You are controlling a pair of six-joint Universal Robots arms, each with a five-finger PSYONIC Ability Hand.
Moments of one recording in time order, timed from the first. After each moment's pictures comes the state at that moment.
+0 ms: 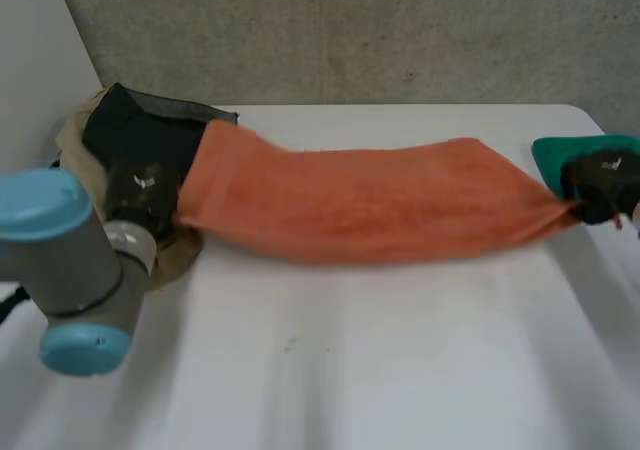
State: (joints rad) left arm 4.36 -1.99 -1.67 3.53 -1.74 3.53; right arm 1.45 -1.00 1.34 0.01 1.14 2.57; left_hand 1.14 1.20 1.19 1.20 1.02; right_hand 1.10 1.18 1.19 1.20 1.02
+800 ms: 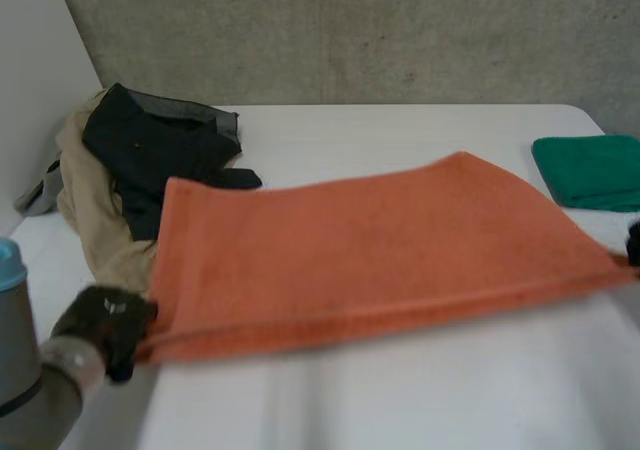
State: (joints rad) left arm 4.41 -1.65 -2.04 3.04 -1.71 3.71; right arm 1.12 -1.19 1.55 0.39 0.96 2.20; left_hand 1.14 1.20 1.19 1.20 1.02; right_hand 1.14 1.18 1.19 1.20 0.98
